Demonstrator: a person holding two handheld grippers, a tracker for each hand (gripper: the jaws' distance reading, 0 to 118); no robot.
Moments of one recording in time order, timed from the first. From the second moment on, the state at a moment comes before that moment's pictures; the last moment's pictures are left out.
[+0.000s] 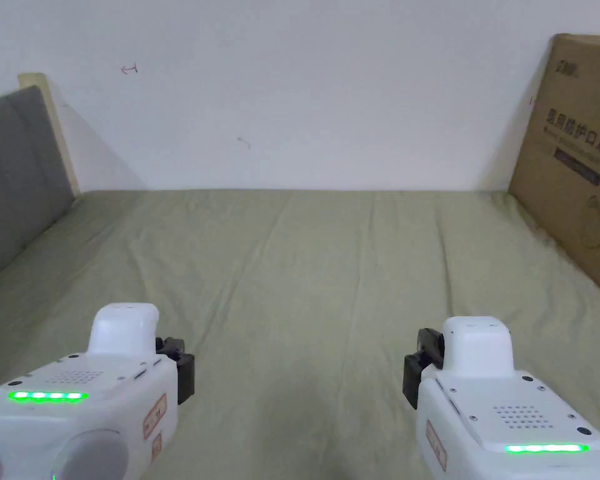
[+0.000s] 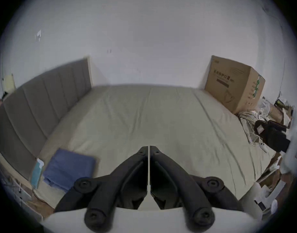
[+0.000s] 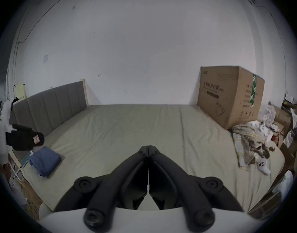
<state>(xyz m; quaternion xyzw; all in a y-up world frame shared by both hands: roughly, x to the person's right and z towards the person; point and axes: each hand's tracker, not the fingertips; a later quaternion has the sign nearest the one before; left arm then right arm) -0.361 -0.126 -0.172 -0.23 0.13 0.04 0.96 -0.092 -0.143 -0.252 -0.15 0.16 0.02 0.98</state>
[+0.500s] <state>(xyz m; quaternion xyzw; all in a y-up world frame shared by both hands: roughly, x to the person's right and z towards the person) -0.291 -0.042 -0.165 -0.06 0.16 -0.05 0.98 -0.069 -0.066 -0.253 -0.05 0.12 0.02 0.99</state>
